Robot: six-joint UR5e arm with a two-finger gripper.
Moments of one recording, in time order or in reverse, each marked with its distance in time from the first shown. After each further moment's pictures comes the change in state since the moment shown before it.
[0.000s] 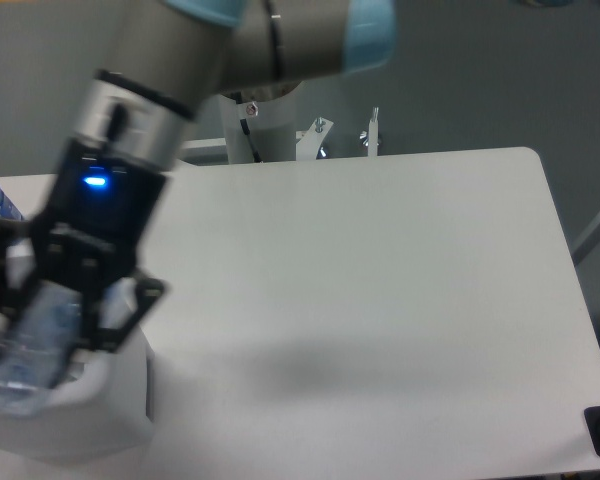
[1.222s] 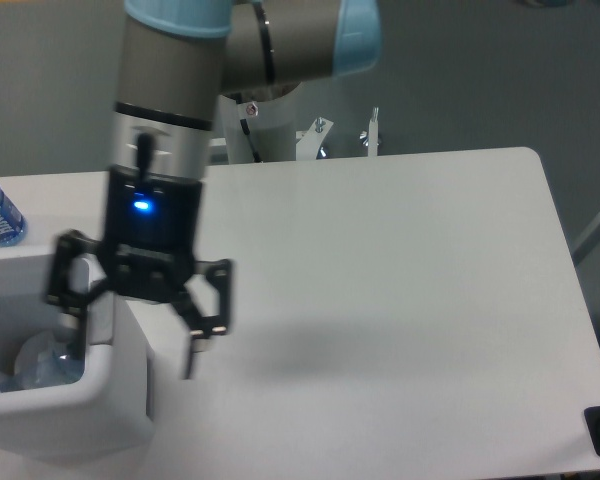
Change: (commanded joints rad) arm 0.165 0.092 -0.138 -0.176 0.400 0.274
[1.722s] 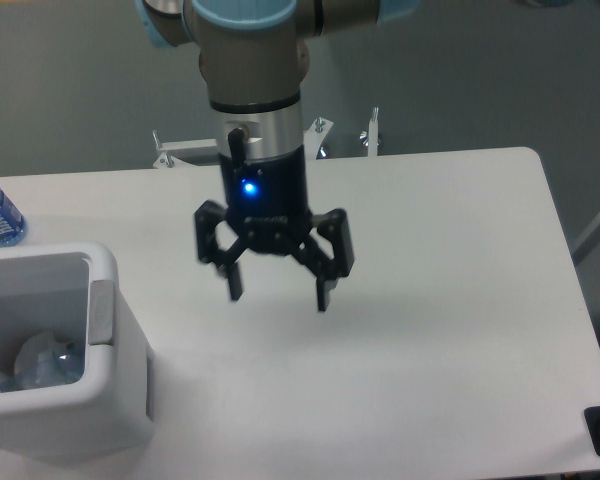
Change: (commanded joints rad) arm 0.051 0.105 -0.107 -0.237 0.183 0.402
